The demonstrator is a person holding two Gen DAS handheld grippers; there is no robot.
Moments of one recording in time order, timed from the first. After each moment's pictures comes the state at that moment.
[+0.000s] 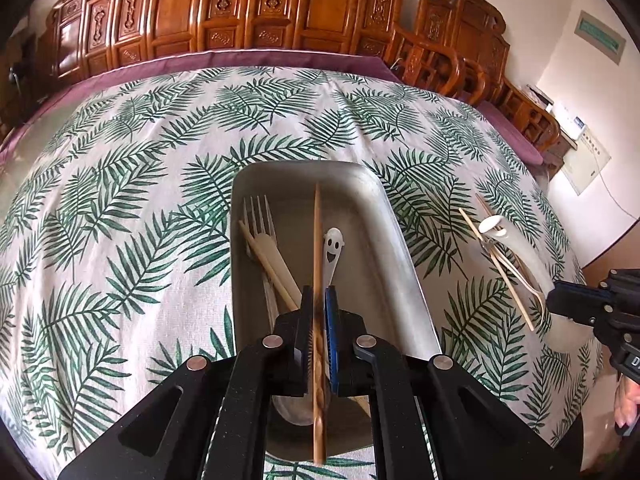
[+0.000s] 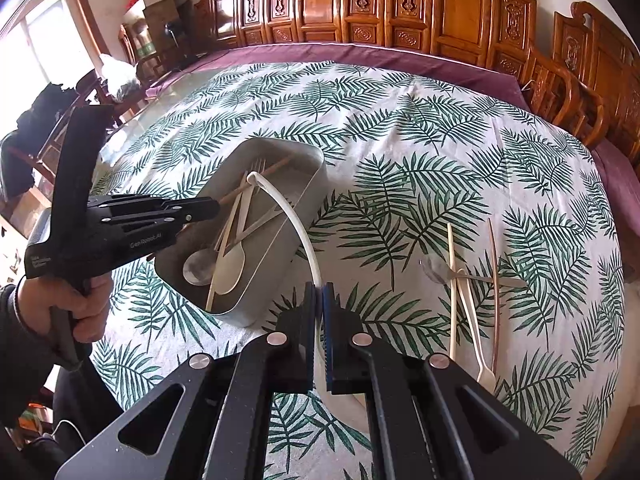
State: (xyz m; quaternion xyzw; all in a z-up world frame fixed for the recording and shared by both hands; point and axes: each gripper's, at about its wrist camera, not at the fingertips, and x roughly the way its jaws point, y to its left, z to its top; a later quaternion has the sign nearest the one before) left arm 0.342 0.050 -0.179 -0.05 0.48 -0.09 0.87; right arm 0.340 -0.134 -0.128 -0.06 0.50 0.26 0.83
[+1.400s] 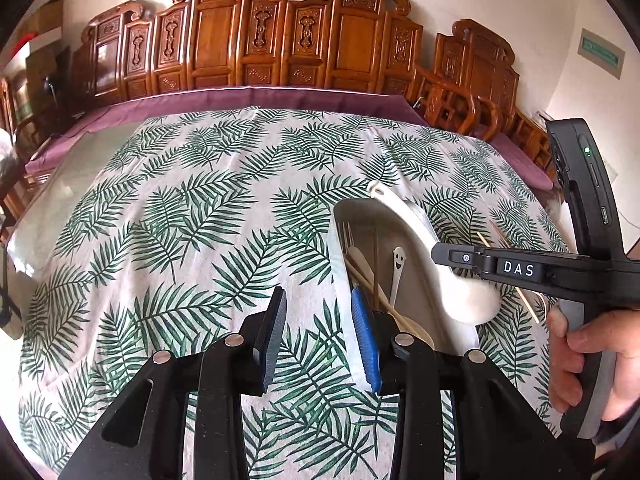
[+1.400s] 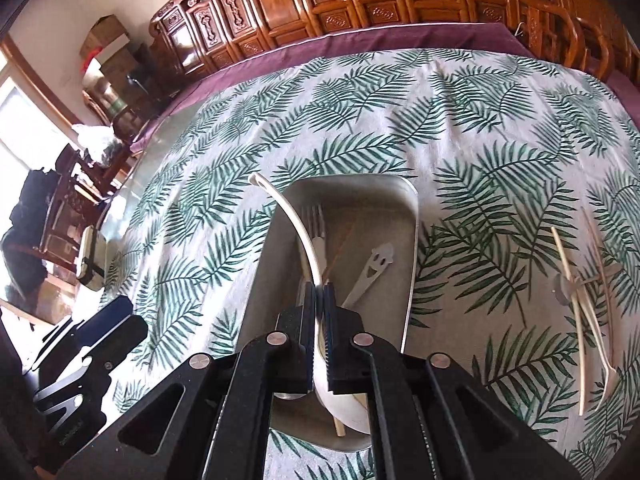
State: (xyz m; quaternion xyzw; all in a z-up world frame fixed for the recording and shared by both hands) left arm 0.286 0.123 -0.126 -0.04 0.42 -0.06 0.90; right arm 0.389 -0.033 -0.144 0.08 0.53 0.22 0.82
